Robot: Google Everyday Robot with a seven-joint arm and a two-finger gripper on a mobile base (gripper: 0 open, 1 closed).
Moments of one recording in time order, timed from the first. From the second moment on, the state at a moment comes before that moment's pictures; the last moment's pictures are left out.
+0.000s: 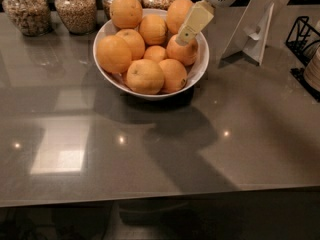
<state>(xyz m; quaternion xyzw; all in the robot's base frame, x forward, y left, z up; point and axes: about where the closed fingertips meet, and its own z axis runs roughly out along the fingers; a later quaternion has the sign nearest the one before) 0.669 -0.101 1.007 -0.53 0.77 -0.01 0.36</state>
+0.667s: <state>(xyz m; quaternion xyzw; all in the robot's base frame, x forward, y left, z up) 0.711 -0.089 0.994 -0.50 0.78 0.01 0.37</state>
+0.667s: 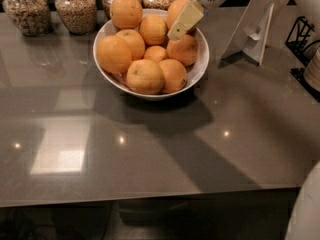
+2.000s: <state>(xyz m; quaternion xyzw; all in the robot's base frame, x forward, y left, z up) 0.746 -0.086 0.961 -0.45 0.82 0.05 0.34</state>
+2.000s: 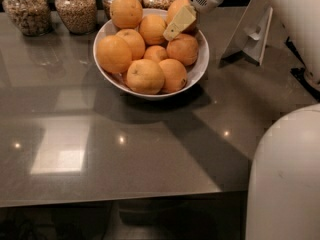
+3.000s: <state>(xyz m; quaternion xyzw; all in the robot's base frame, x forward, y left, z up) 0.757 -0.075 0.966 -0.45 0.83 0.06 0.34</state>
